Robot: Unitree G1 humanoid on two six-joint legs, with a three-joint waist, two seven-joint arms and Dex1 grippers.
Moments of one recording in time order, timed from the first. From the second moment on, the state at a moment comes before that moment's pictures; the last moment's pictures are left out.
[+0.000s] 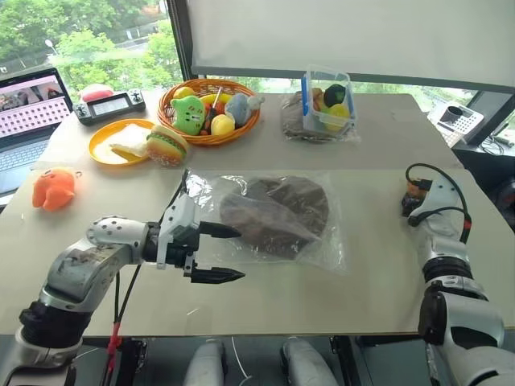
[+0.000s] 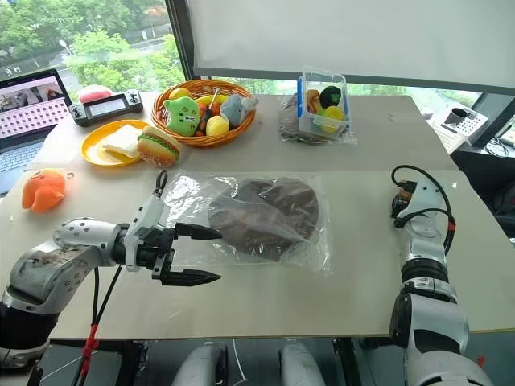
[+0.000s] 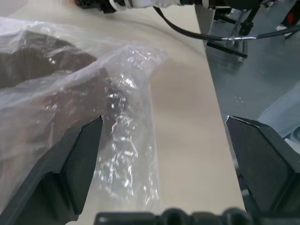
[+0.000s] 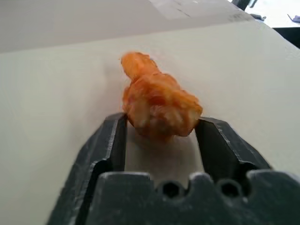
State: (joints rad) left arm -0.34 0.80 -0.06 -0.37 -0.62 0.61 -1.20; right arm -0.78 -0.53 -0.32 1.05 0.17 0.02 0.00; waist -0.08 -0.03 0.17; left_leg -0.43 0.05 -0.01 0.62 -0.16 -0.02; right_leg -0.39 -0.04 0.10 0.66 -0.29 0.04
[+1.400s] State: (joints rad) left arm -0.45 0.55 -0.28 -0.22 -0.40 0.50 -1.06; right arm 0.31 -0.89 -0.48 -0.72 1.03 0.83 0.69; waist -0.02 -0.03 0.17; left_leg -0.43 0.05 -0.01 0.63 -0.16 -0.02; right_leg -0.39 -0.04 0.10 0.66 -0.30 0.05
